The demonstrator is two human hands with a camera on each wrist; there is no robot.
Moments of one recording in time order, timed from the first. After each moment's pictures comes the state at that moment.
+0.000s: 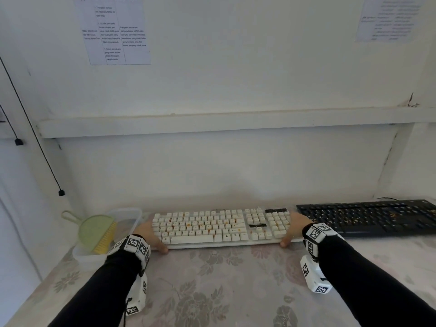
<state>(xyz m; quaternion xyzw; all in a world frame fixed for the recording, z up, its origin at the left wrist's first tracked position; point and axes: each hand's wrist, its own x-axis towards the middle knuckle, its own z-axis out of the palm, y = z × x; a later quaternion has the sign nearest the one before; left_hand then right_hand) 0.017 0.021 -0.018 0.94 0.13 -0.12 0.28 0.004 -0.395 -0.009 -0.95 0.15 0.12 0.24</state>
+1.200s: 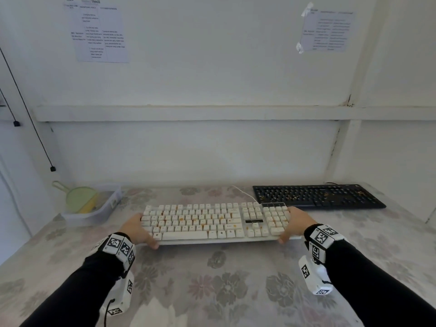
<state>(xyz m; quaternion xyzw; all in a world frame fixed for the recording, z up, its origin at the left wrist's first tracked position) -0.124 -0.072 -0.001 0.93 0.13 -0.10 0.33 -0.148 -0.496 0.021 -0.95 0.15 0.09 0.24</state>
